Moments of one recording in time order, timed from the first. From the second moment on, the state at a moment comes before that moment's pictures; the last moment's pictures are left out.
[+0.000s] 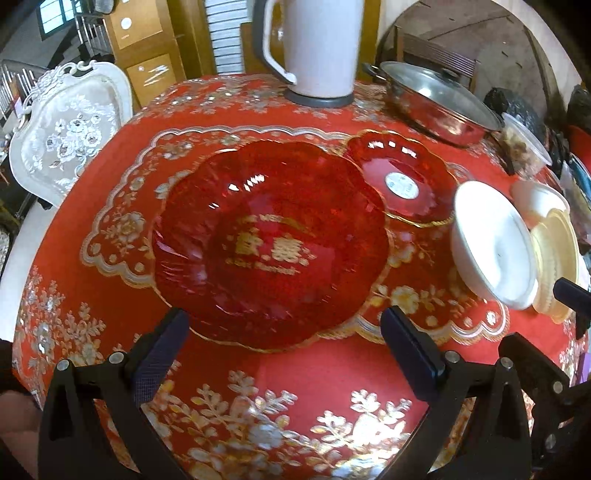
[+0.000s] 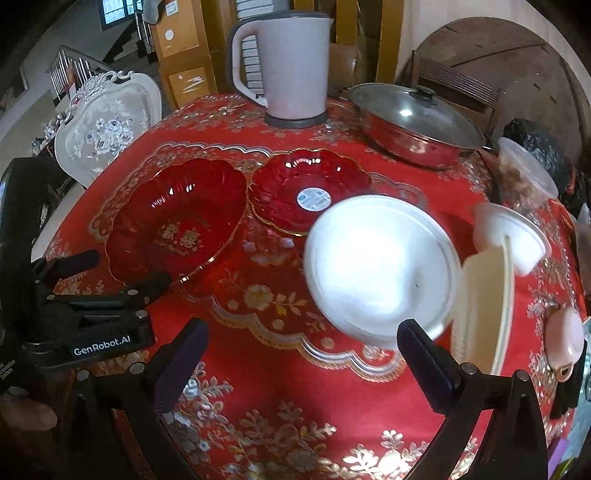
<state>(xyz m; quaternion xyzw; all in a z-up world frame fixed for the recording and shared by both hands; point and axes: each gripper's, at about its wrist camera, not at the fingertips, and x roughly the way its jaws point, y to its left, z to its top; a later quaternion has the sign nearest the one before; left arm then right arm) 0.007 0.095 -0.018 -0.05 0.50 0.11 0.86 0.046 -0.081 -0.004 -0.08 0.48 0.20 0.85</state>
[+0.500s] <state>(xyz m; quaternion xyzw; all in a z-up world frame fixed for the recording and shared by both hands) 0.028 0.187 -0.022 -0.08 0.50 0.17 0.85 0.099 -0.019 -0.033 -0.01 0.54 0.24 0.81</state>
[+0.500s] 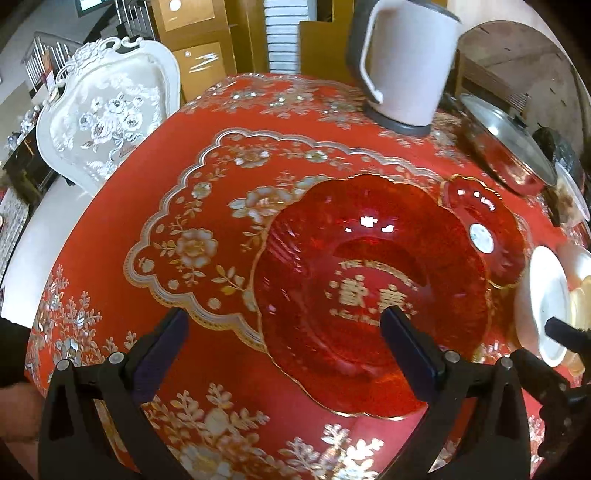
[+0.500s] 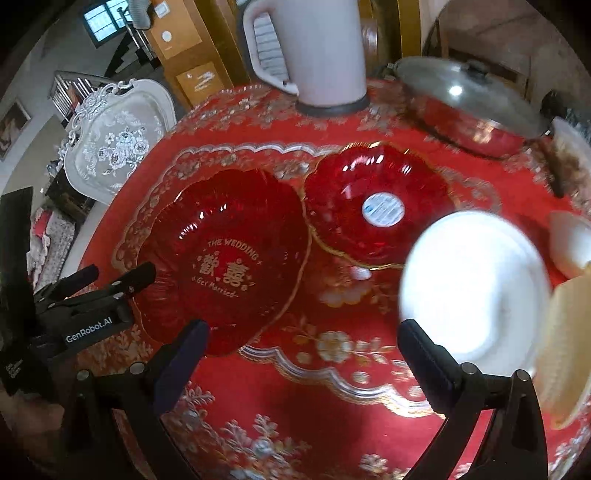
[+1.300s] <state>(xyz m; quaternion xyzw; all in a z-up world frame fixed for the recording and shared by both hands) 0.074 0.200 -0.065 -0.05 0.57 0.16 0.80 0.138 0.012 -0.075 -0.03 0.57 0.23 0.79</state>
